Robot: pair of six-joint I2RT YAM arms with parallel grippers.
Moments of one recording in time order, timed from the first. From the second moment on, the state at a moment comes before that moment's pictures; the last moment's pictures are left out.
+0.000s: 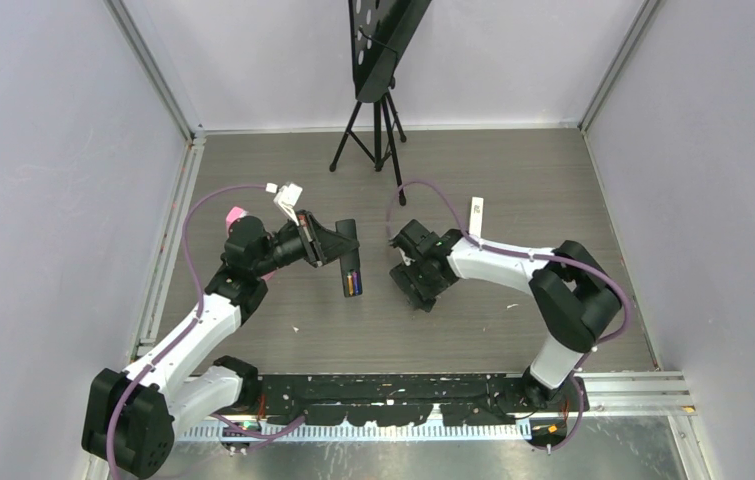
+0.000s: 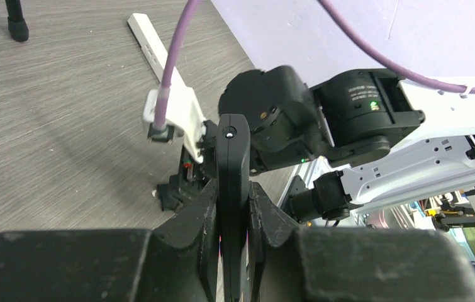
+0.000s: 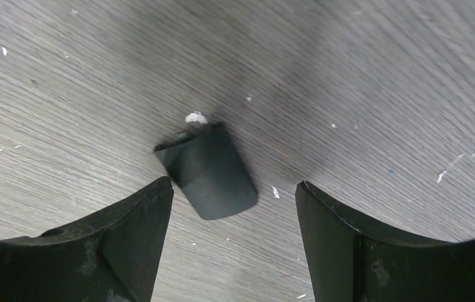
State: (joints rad) left arm -0.37 0.98 0.56 0.36 0.67 -0.73; right arm 0.78 1.67 1.02 -0.61 0.08 0.17
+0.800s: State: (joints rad) left arm -0.37 0.98 0.56 0.36 0.68 -0.73; right arm 0.77 1.77 1.09 -0.70 -0.04 0.13
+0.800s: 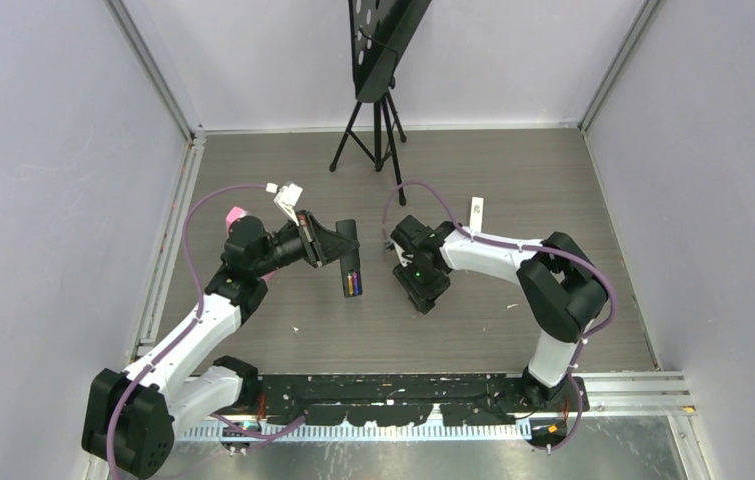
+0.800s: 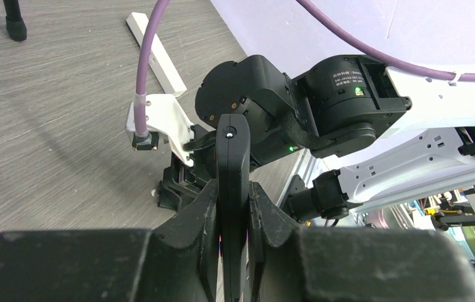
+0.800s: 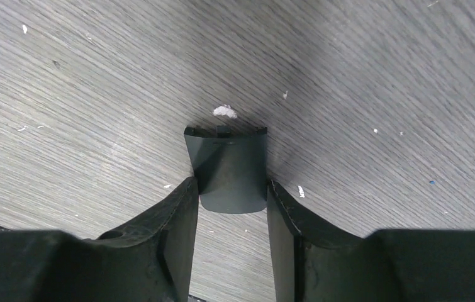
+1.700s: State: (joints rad) left arm -0.42 1.33 0.50 0.45 0.36 -0.85; right arm 0.77 1.64 0.99 -0.55 0.01 0.32
